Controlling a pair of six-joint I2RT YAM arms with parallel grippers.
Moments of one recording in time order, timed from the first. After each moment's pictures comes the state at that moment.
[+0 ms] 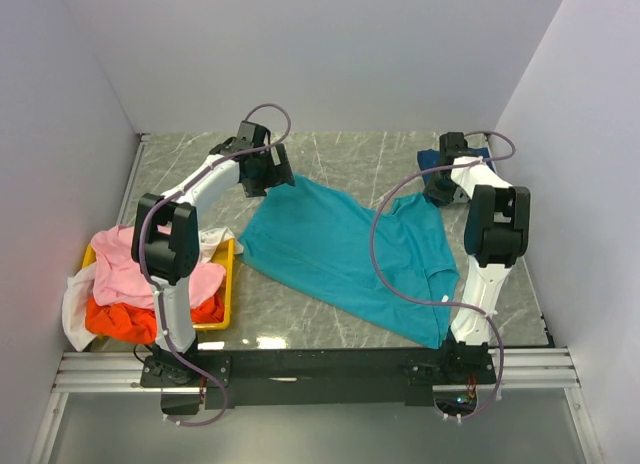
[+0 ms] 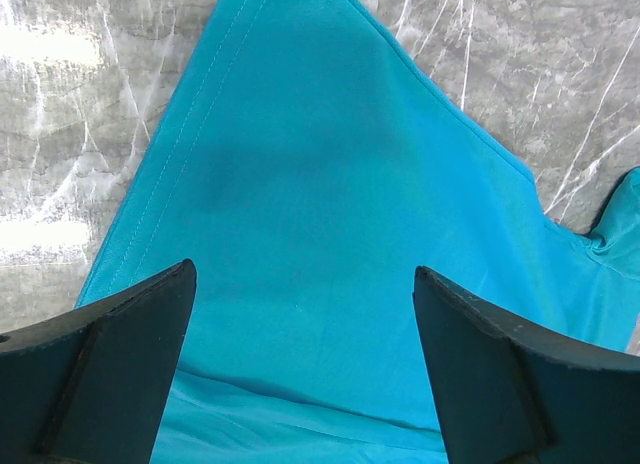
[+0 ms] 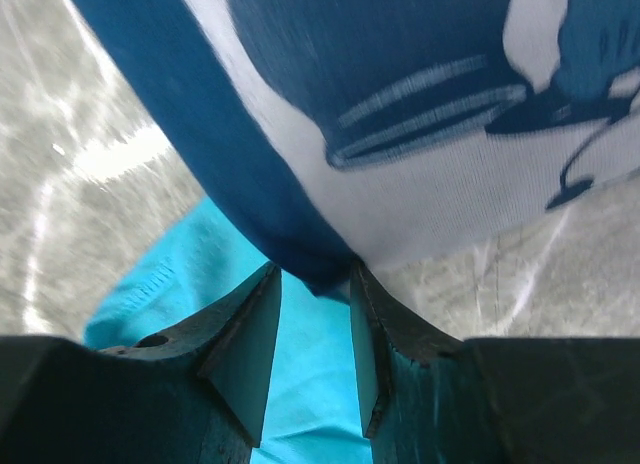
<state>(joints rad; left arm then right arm) -0.33 1.99 1.63 -0.56 0.11 -0.59 -0.06 2.11 1.59 -0.61 0.11 0.40</state>
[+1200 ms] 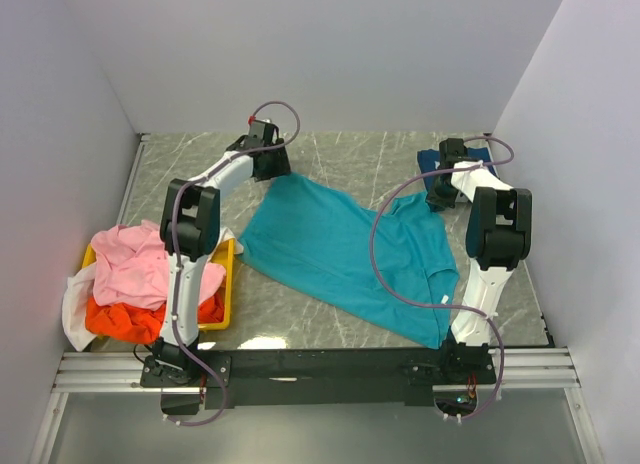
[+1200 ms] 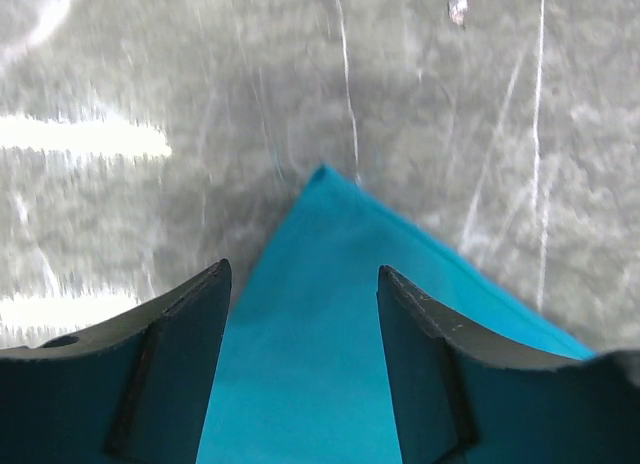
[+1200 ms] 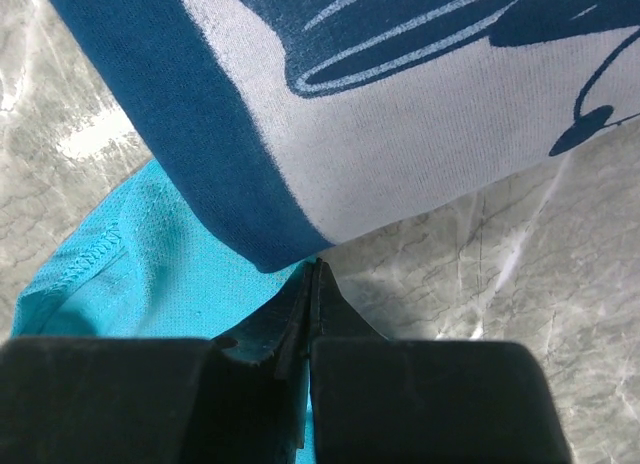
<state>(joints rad) -0.31 2.30 1.87 -0.40 -0.03 -0.49 -0.06 2.07 1.50 -0.61 0.12 0.36</state>
